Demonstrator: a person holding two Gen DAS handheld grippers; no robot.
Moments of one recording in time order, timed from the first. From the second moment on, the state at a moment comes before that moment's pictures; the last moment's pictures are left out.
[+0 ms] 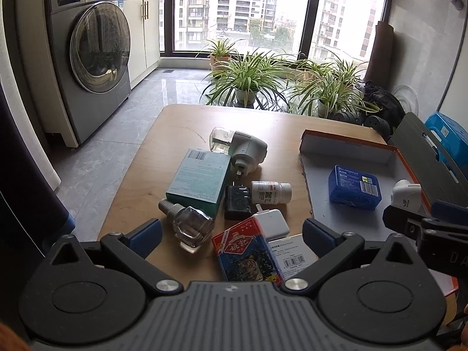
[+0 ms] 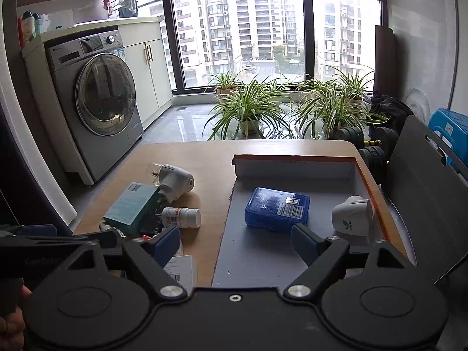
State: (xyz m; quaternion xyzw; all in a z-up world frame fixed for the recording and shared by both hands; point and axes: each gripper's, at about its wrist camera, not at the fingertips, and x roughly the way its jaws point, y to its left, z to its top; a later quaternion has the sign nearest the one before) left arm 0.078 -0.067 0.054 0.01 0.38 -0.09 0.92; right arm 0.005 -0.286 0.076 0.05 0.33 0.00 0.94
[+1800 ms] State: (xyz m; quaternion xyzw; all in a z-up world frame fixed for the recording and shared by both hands) left arm 0.089 -0.044 -0.016 -0.01 0.43 -0.07 0.90; right arm 0.014 -0.277 0.043 0.05 0.36 0.01 0.93
